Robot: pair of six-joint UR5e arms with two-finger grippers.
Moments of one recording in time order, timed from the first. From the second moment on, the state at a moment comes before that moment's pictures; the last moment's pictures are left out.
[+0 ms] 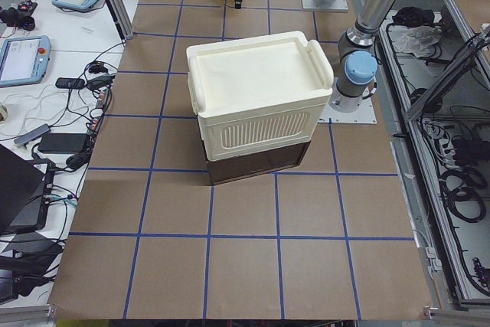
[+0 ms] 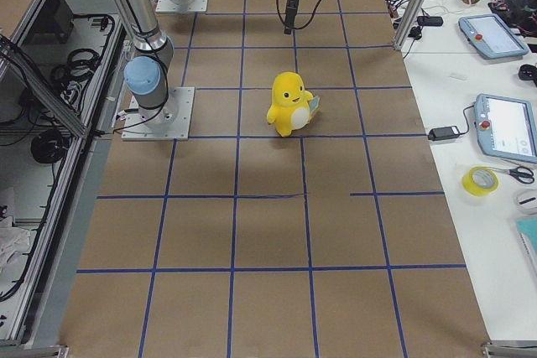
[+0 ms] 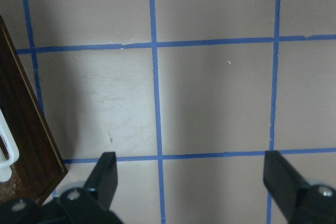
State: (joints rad) left arm -1.66 -1.53 -1.57 -1.57 1.61 -0.06; right arm 1.51 -1.53 1.48 -1.44 -1.63 0.11
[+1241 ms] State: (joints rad) left arm -1.83 -1.82 -1.85 -1.38 2.37 -0.37; right arm 1.51 -1.53 1.48 -1.44 -1.63 0.11
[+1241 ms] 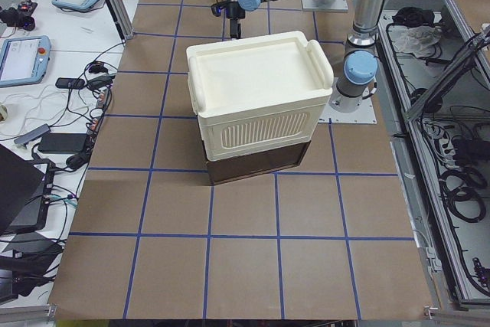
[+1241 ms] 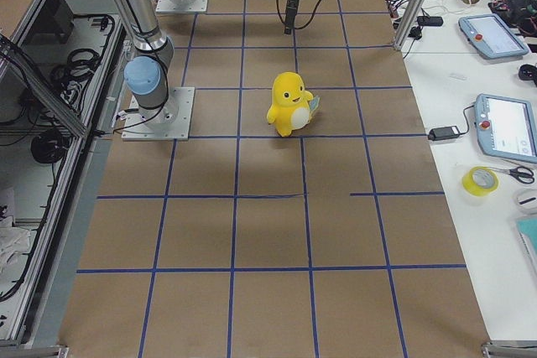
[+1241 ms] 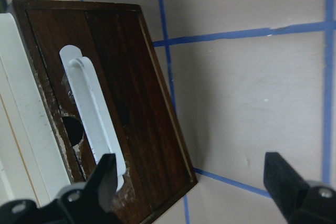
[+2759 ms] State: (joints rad) left arm -1.68 -1.95 -1.97 -1.52 2.92 -0.63; right arm 1.51 -1.53 1.48 -1.44 -1.63 0.11
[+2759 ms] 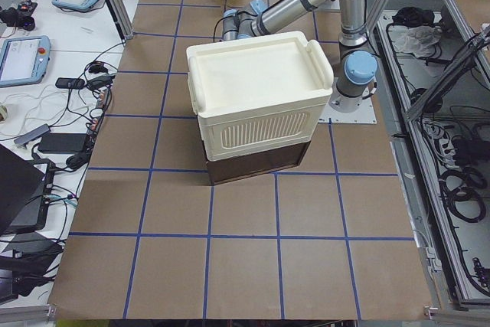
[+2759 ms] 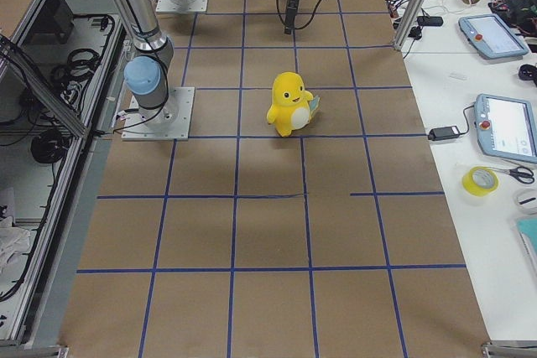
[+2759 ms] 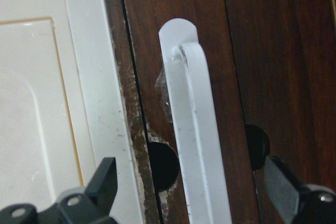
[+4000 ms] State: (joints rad) left arm -1.63 -2.00 -1.97 -1.52 2.99 -0.63; right arm 1.51 -1.53 1.48 -1.44 -1.63 0.11
